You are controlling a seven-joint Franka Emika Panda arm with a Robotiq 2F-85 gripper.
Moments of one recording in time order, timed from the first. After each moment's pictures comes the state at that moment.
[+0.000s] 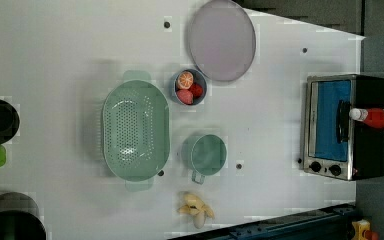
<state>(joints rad) -0.15 0.46 -0.60 -1.78 0.22 0.63 0.05</state>
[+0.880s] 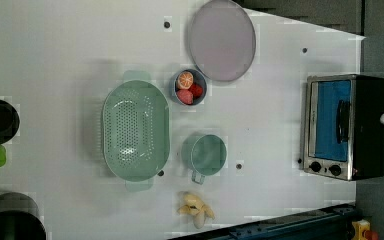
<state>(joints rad) -0.11 0.34 -0.59 -1.57 0.05 0.31 0.05</state>
